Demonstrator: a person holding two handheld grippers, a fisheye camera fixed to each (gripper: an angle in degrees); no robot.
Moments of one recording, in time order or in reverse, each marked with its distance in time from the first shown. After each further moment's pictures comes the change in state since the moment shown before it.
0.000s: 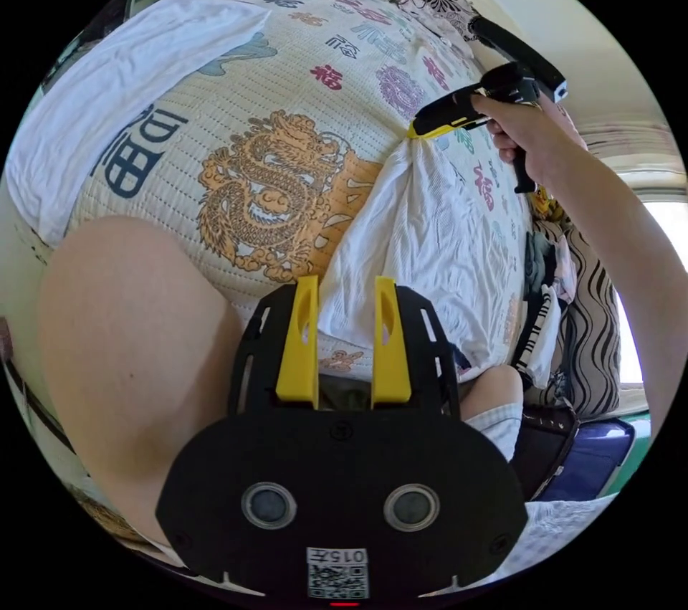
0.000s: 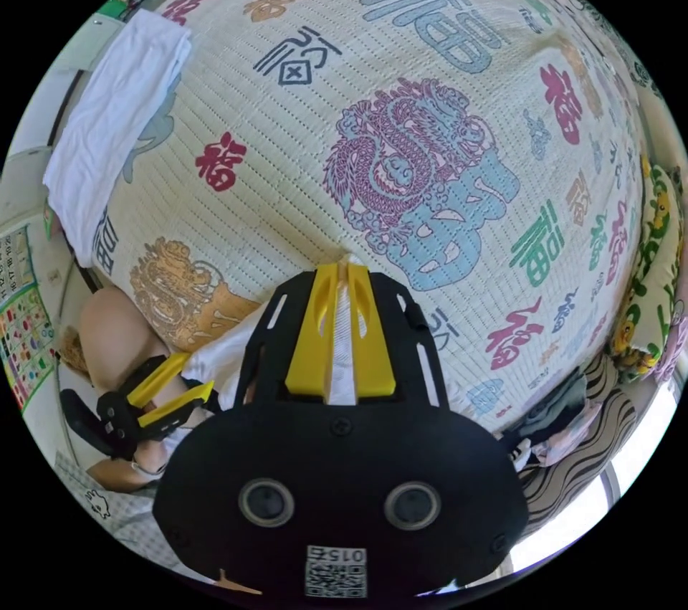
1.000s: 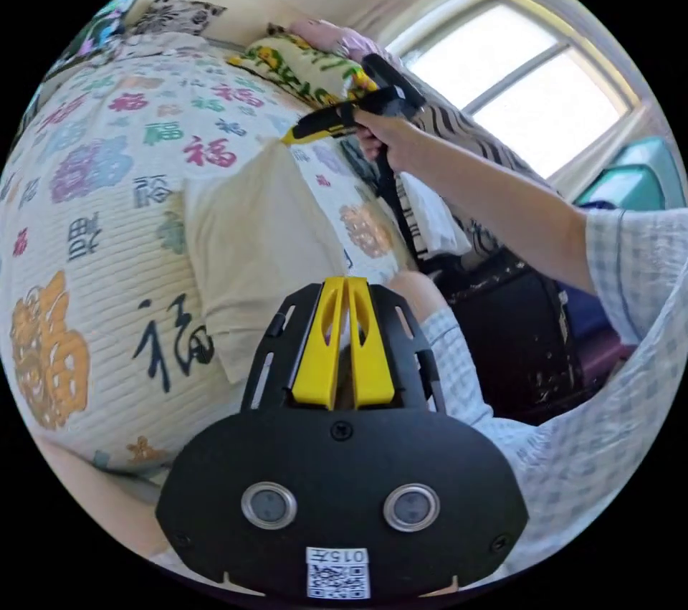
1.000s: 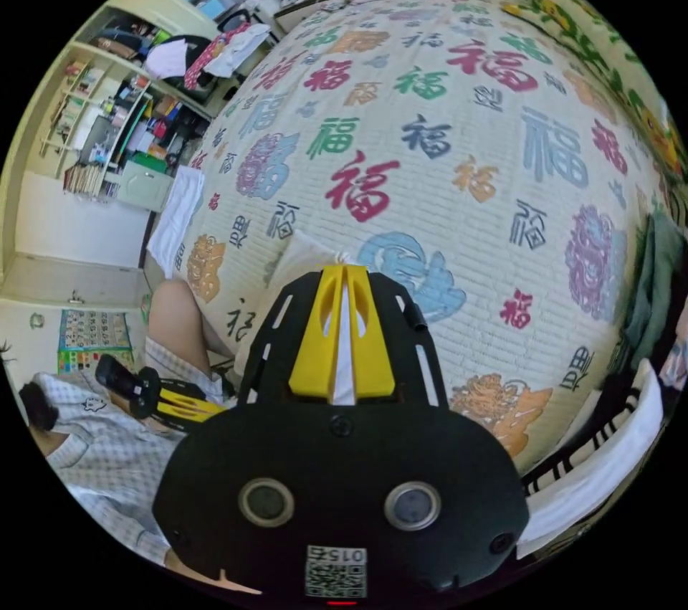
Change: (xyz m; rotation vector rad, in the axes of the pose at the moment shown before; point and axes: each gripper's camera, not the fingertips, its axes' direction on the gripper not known) left arm 0.268 0.150 0.112 -0.063 0.334 0.804; right arm 0.294 0.346 0.004 0.478 -0.469 0.334
